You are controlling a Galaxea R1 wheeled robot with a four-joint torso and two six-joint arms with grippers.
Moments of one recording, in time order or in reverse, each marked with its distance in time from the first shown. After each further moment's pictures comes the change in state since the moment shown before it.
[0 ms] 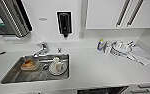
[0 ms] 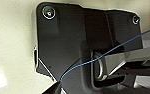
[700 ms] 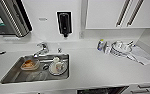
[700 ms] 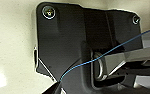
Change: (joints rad) left arm 0.000 0.000 0.000 0.000 0.000 0.000; right arm 0.098 0.099 0.028 -0.052 -0.177 0.008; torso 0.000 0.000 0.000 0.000
